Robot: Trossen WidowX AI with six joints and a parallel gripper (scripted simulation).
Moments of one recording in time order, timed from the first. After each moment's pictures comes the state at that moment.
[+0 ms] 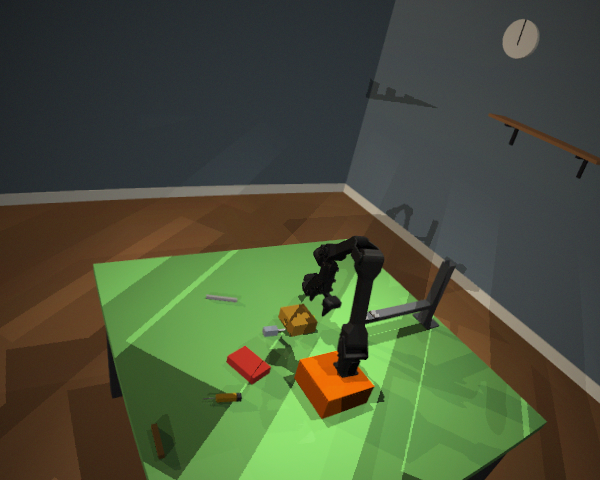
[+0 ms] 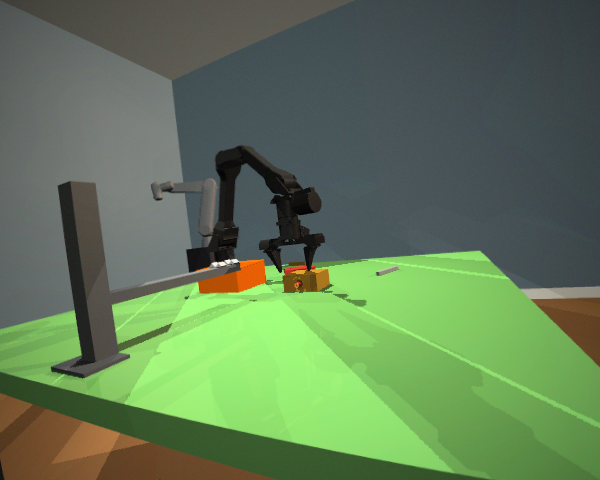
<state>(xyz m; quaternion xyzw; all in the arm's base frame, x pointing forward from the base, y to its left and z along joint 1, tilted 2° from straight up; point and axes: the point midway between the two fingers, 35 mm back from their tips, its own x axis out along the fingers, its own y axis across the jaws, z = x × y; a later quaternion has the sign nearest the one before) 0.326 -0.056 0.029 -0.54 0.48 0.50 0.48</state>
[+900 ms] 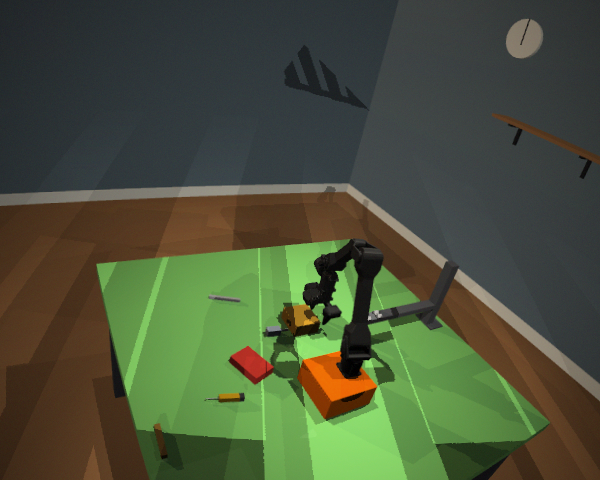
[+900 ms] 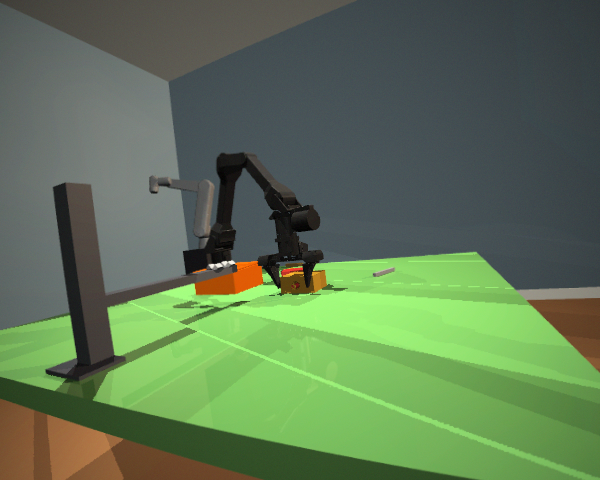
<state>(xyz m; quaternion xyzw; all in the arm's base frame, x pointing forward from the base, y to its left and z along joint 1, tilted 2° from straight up) 0.328 -0.058 -0.013 -0.54 0.48 0.50 0.48</state>
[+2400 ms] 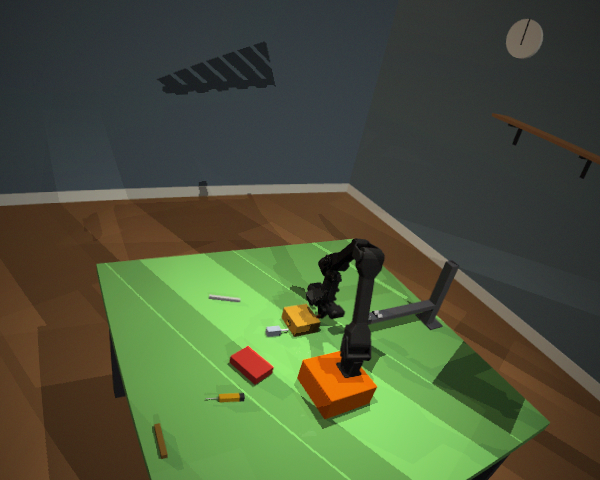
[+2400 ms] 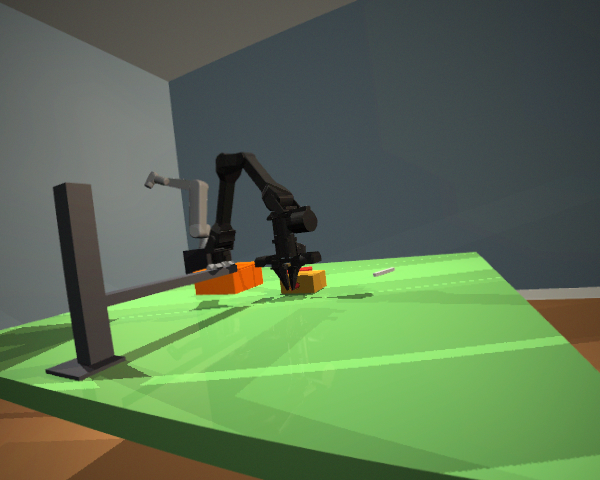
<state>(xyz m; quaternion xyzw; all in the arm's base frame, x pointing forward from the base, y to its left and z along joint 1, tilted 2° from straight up) 0.327 -0.073 -0.016 -0.54 0.48 0.50 0.48</state>
